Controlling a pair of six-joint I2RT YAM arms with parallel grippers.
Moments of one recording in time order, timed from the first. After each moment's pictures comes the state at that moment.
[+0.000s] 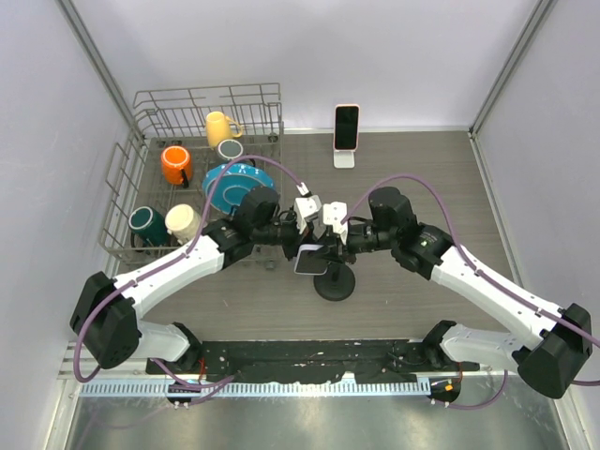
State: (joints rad) left arm -0.75 1.34 0.97 -0.14 0.57 0.14; right arm 0.72 1.11 0.94 -0.25 -0.72 -0.44
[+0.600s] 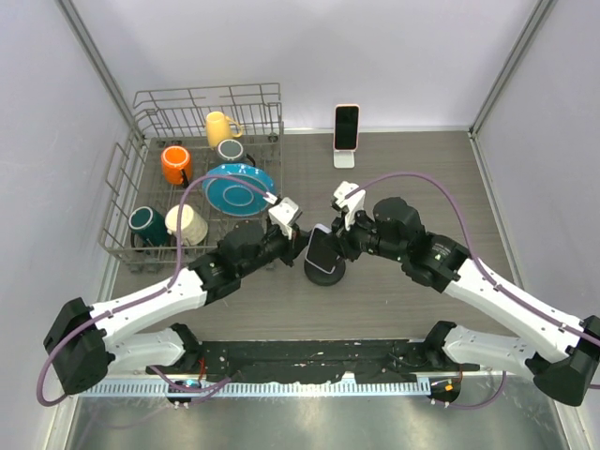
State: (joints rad) left arm -0.86 1.12 0.71 0.18 0.04 -0.15; right arm 0.80 1.01 0.98 -0.36 -0.18 -0.03
